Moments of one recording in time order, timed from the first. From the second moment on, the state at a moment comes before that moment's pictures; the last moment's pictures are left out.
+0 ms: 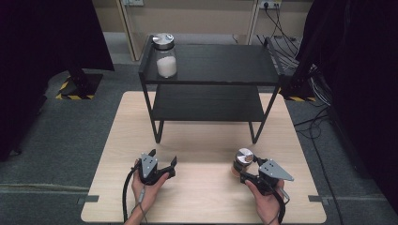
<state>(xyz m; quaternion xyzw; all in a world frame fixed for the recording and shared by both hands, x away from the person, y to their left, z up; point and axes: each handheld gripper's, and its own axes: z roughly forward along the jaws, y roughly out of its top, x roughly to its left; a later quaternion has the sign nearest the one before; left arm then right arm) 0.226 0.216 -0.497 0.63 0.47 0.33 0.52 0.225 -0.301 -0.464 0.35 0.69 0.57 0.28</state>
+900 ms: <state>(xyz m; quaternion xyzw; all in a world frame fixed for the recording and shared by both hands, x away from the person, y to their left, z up) 0.226 0.217 -0.497 0.63 0.47 0.33 0.52 0.225 -0.284 -0.396 0.34 0.64 0.60 0.34</state>
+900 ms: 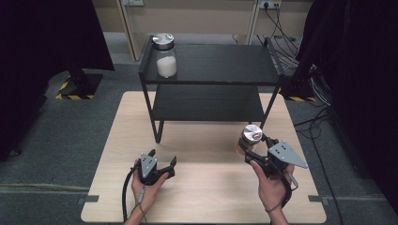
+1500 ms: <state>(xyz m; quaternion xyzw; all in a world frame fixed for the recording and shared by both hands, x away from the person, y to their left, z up) 0.226 0.217 -0.497 0.63 0.48 0.33 0.52 0.229 -0.261 -0.361 0.36 0.62 0.59 0.37</state>
